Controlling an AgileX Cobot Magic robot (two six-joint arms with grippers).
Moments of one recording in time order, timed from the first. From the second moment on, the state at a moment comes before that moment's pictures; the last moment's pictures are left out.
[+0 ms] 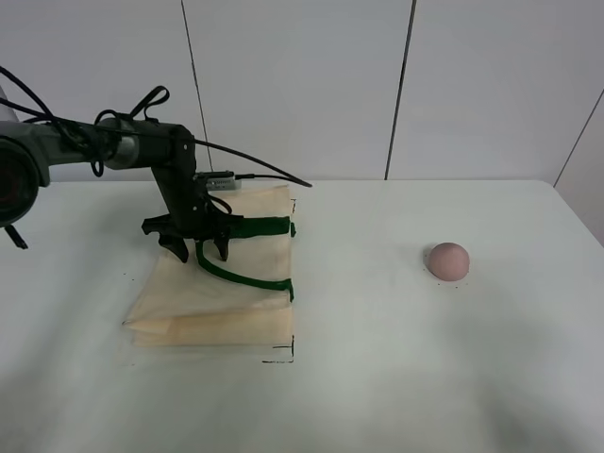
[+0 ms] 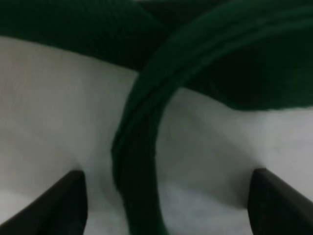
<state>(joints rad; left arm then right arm) -0.28 2.33 -1.76 0.02 0.86 -0.29 0.01 0.00 -0.49 -0.01 1.03 0.02</state>
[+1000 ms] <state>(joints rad) -0.28 2.07 -2.04 0.09 1.11 -0.25 0.01 0.00 -0.49 -0.01 1.03 0.02</state>
